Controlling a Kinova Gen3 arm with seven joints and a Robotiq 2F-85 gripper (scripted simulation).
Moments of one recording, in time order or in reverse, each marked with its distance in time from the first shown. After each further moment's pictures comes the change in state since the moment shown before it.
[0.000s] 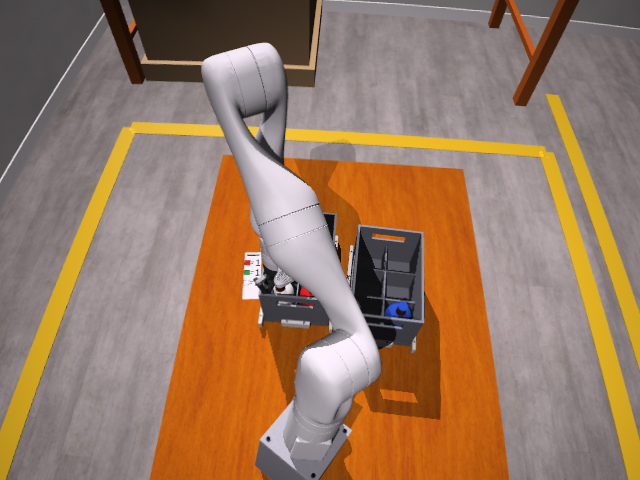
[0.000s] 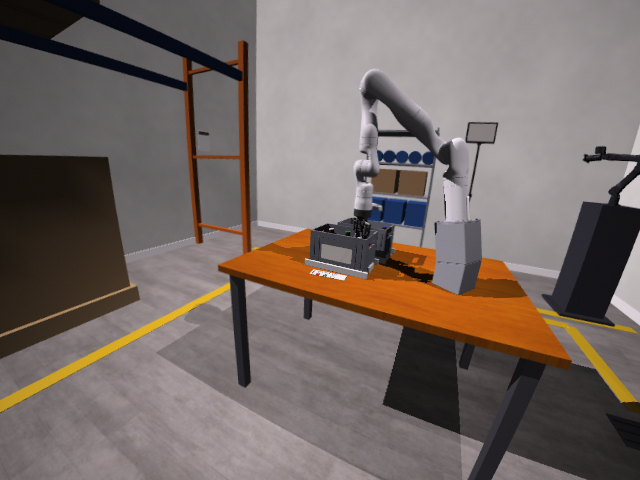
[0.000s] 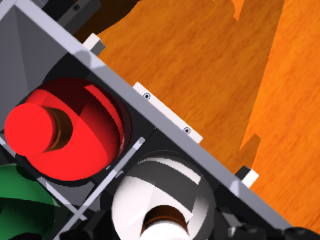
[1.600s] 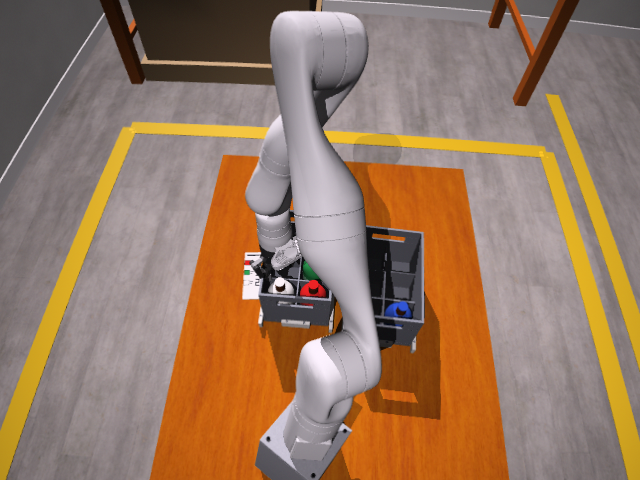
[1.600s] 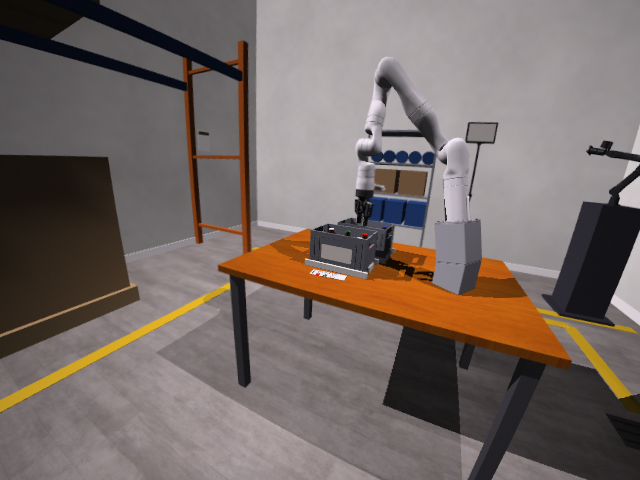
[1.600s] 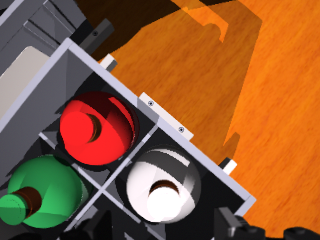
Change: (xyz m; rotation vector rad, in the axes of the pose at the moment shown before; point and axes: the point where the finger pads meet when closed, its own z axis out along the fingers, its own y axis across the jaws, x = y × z) arm 0.000 0.000 -0.084 0.001 -0.001 0.000
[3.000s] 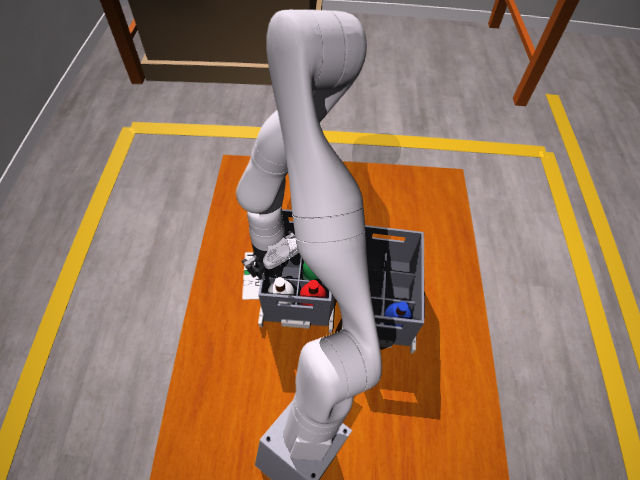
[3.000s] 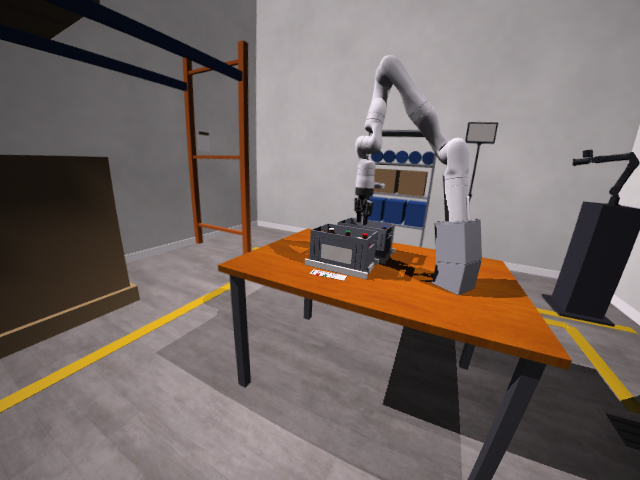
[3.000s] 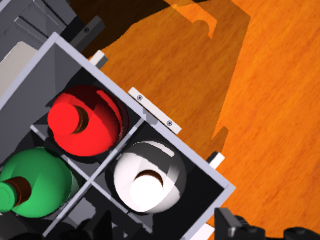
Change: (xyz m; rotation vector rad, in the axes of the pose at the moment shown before) arm -0.008 0.014 -0.008 -0.001 0.000 0.000
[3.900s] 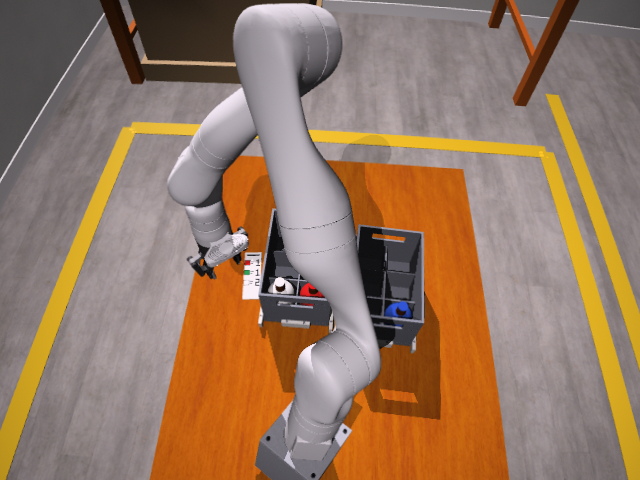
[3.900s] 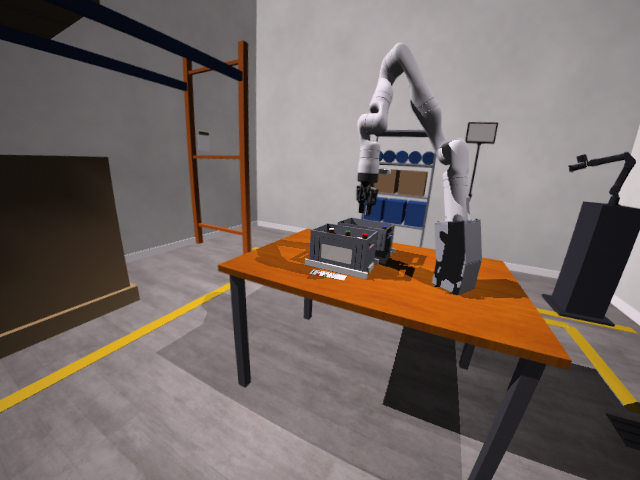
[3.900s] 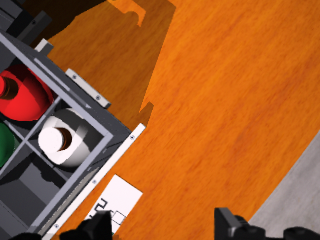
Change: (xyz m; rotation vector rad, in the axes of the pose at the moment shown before) arm -0.040 0.101 -0.060 -0.001 -0.001 0.000
